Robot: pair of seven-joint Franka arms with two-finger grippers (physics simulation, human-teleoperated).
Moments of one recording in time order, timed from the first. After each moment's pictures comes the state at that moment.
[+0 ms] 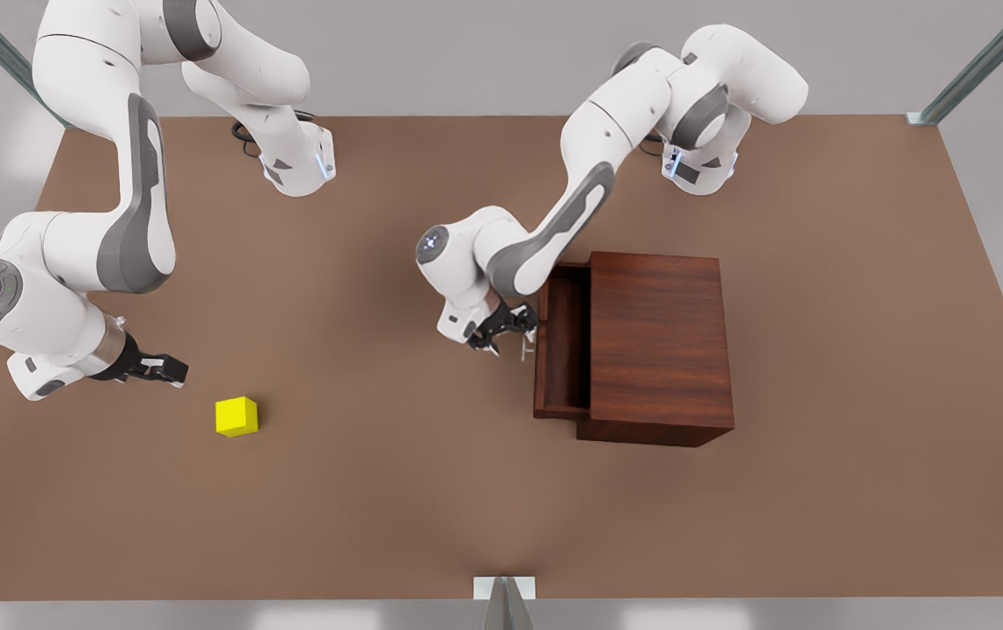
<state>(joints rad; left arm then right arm) -0.90 0.89 0.01 -1.07 0.43 1.73 -1.18 -0.12 0.33 0.12 -1.44 -0.09 1.77 0.10</state>
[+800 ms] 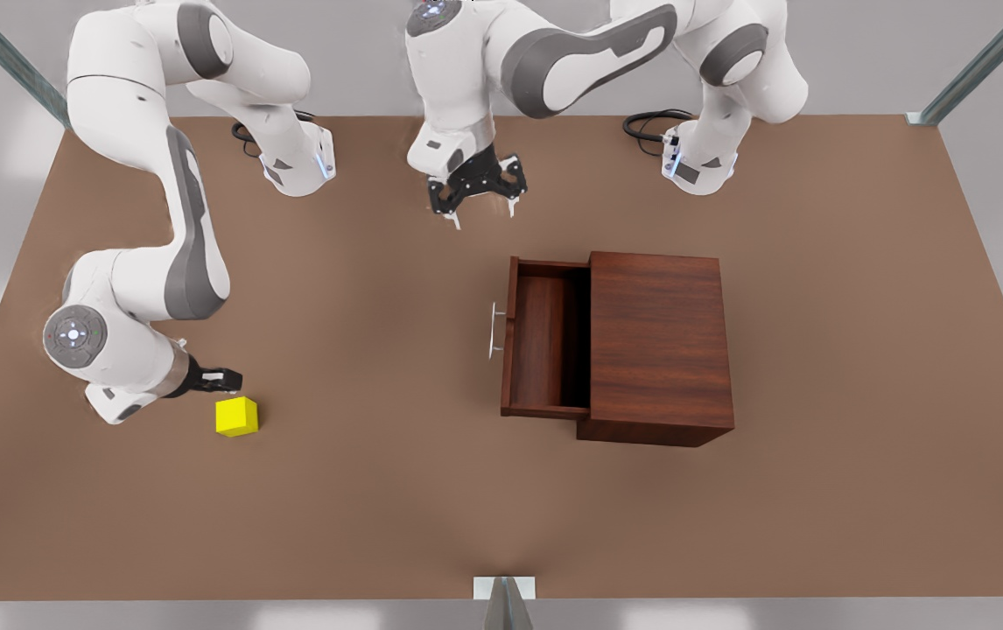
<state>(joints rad) -0.69 0.46 -0.22 -0.94 0.33 1.37 -1.17 -0.01 0.44 0.12 -1.44 -0.09 1.77 0.10</state>
